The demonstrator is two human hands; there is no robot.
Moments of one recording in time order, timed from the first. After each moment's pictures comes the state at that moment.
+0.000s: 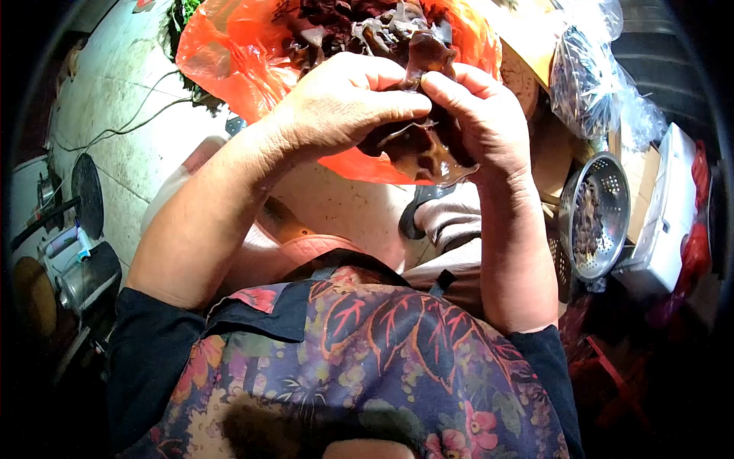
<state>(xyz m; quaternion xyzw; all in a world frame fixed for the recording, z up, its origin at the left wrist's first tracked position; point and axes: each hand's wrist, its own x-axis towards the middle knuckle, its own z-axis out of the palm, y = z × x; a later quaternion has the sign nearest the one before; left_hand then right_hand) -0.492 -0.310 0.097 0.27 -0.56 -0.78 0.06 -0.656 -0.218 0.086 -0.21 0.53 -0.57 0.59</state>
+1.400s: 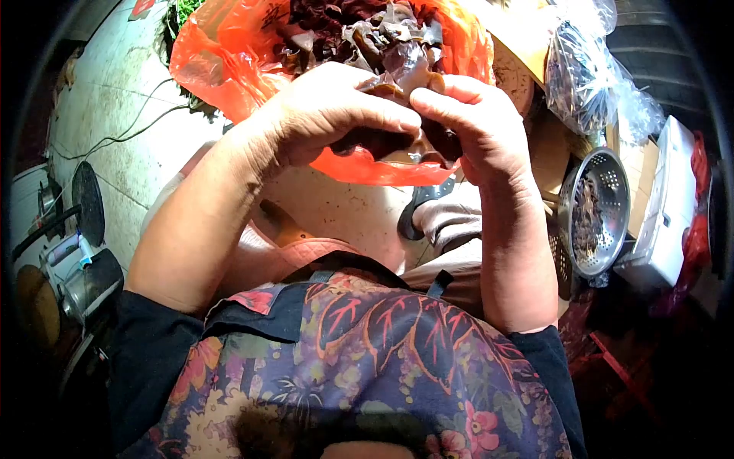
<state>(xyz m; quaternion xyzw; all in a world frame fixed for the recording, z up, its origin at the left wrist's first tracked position) -0.493 -0.316 0.092 0.32 -0.52 -0.79 -0.02 -0.664 -0.212 0.090 -0.27 0.59 -0.50 0.58</state>
